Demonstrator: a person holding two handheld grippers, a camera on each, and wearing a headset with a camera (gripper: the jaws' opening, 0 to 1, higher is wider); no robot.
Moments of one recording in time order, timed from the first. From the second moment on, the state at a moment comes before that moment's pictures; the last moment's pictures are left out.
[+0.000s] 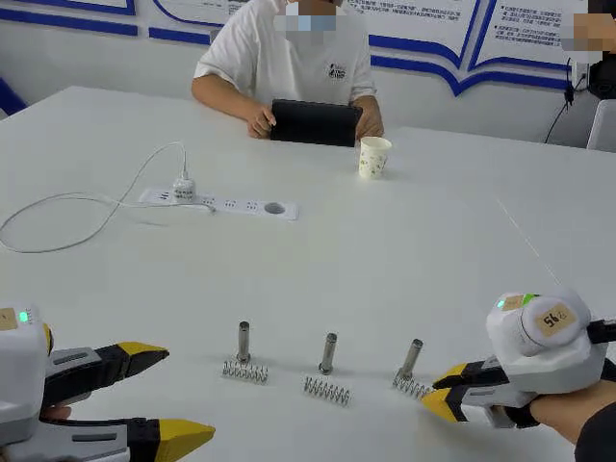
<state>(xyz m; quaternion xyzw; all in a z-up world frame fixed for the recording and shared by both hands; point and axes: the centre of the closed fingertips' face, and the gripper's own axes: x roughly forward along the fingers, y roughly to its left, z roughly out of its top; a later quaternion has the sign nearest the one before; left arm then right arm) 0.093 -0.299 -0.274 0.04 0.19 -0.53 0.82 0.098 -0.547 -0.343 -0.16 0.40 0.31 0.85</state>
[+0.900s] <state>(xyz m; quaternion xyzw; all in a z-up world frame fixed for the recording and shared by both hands) 0.086 -0.305 -0.273 0.04 0.20 -0.55 0.81 0.095 -0.546 -0.352 -0.17 0.43 0.34 0.82</state>
